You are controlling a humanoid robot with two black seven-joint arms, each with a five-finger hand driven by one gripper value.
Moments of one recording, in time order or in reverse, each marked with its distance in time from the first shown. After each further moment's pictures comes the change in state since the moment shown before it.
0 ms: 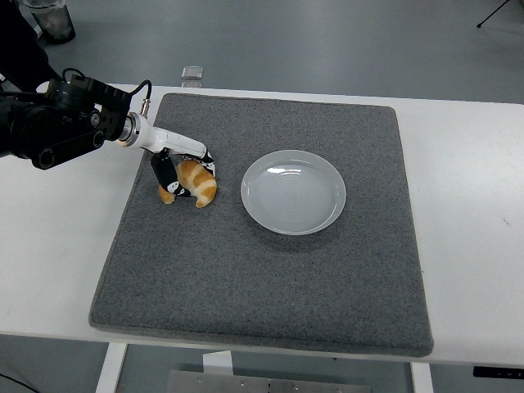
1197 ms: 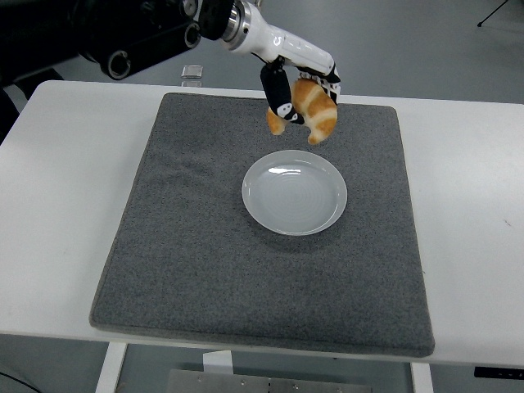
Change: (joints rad) left arm -0.349 -0.246 -0.107 -0.005 -0.061 -0.057 0.003; right arm 0.000 0.000 0.000 0.000 0.000 0.002 0.000
